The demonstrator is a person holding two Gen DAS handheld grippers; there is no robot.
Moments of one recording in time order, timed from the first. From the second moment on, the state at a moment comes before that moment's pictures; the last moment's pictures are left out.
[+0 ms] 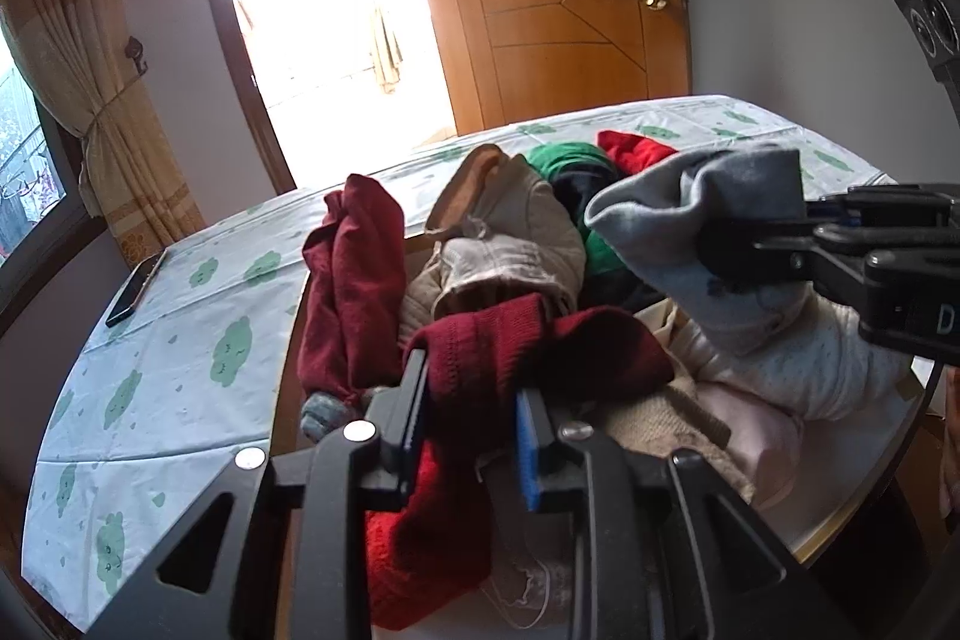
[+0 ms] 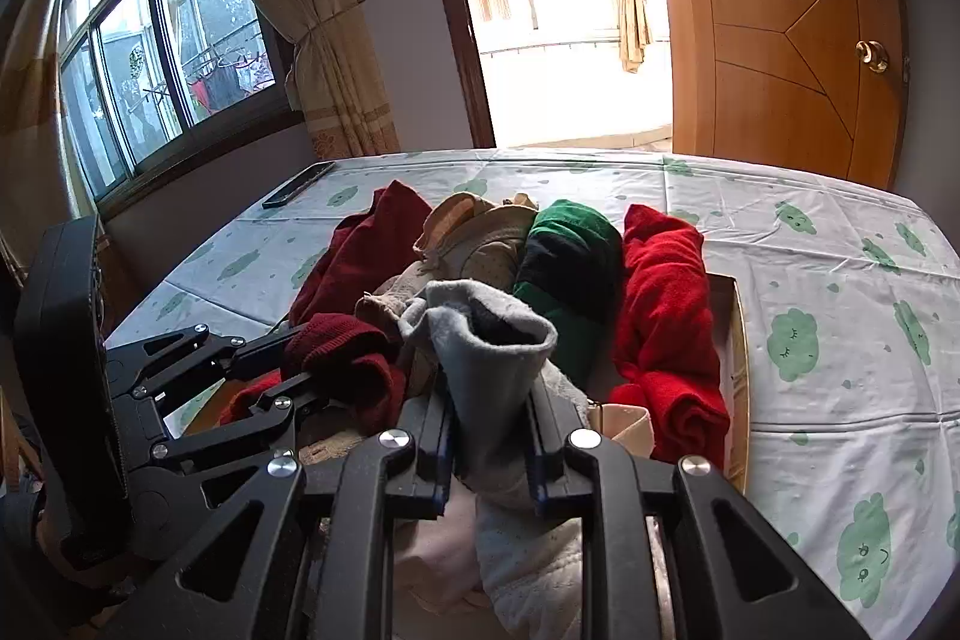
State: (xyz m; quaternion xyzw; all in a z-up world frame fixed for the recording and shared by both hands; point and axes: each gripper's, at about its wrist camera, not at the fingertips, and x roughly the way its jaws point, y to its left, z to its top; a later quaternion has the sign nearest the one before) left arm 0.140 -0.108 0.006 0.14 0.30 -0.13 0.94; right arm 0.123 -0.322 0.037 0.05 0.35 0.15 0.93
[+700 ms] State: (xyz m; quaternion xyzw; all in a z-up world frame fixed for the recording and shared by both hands) left arm 0.126 -0.103 0.020 0.13 0.28 -0.13 0.94; right arm 0.116 -0.336 0.043 0.09 0.33 0.13 0.93
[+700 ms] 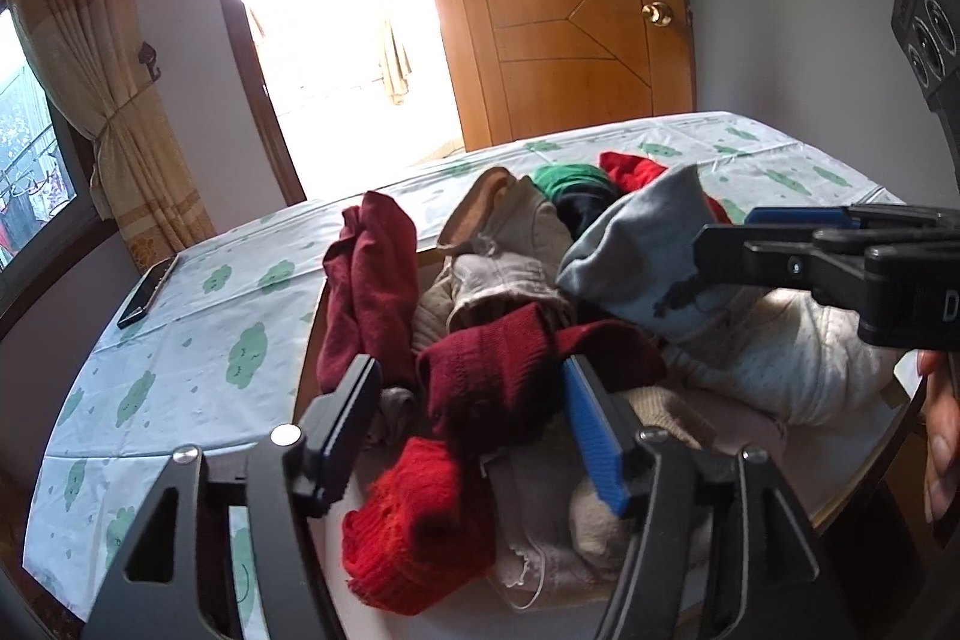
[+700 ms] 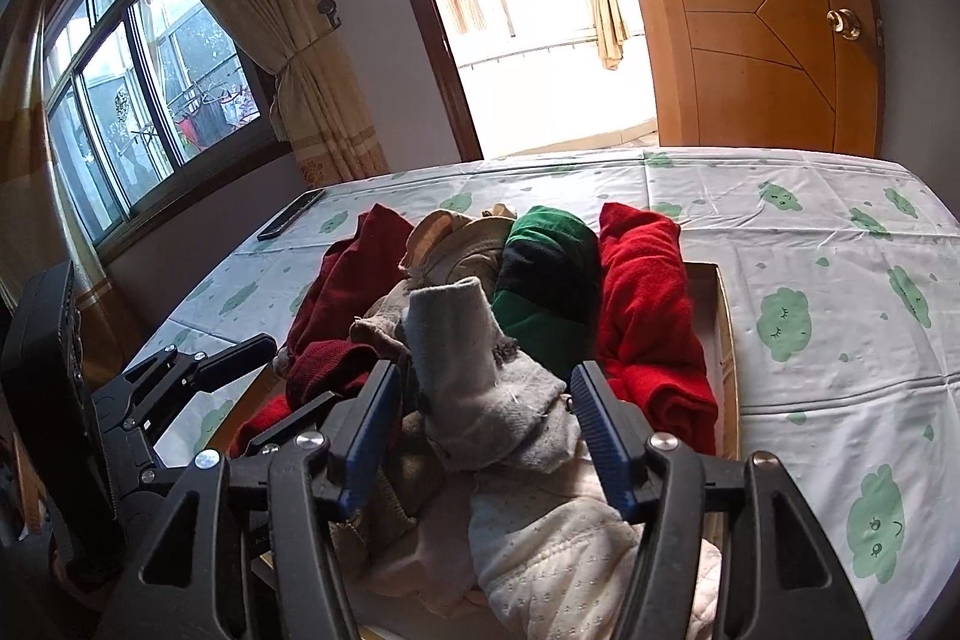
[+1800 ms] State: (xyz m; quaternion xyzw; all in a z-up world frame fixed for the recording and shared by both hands) left arm 0.034 -0.074 0.057 0.06 0.22 -0.15 0.96; right arm 0.012 -0.343 0.085 0.09 0.24 0.15 0.96
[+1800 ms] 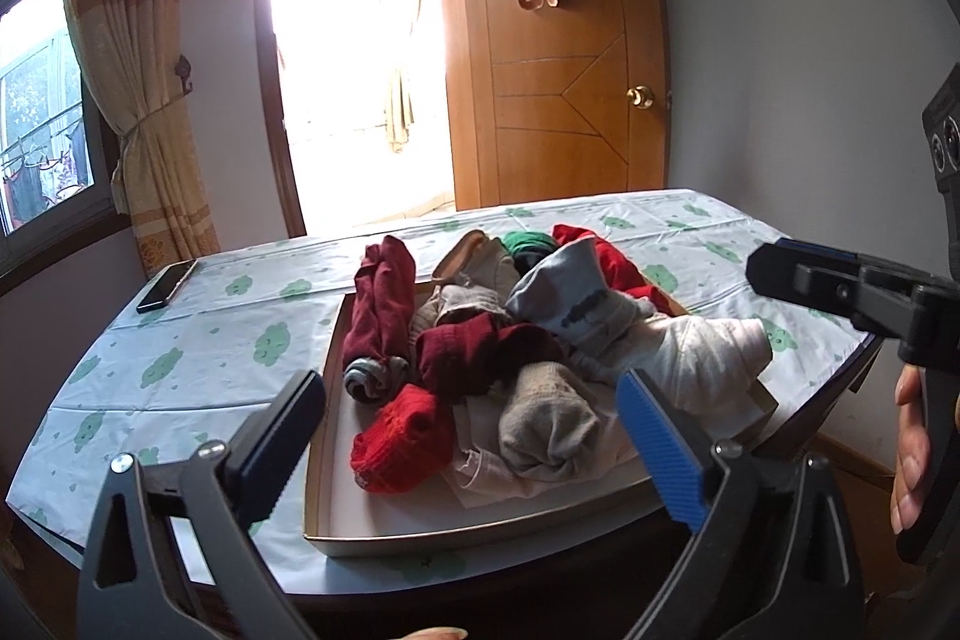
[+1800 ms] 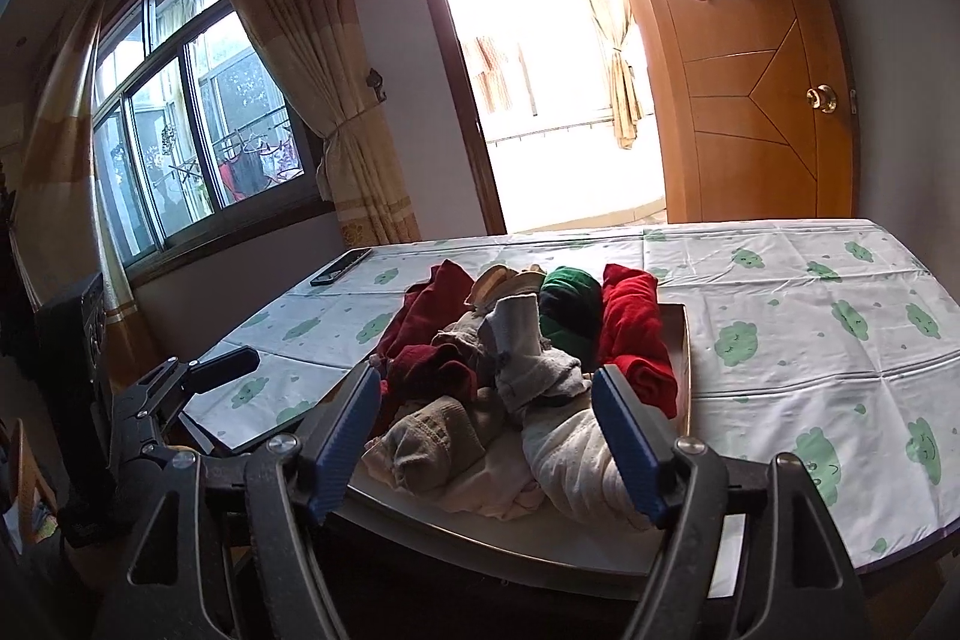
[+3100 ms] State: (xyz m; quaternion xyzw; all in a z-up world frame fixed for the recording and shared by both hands) left arm 0.044 -0.067 0.057 0.06 0.24 -0.12 0.96; right arm 0.017 -0.340 0.080 0.08 0.25 0.15 0.95
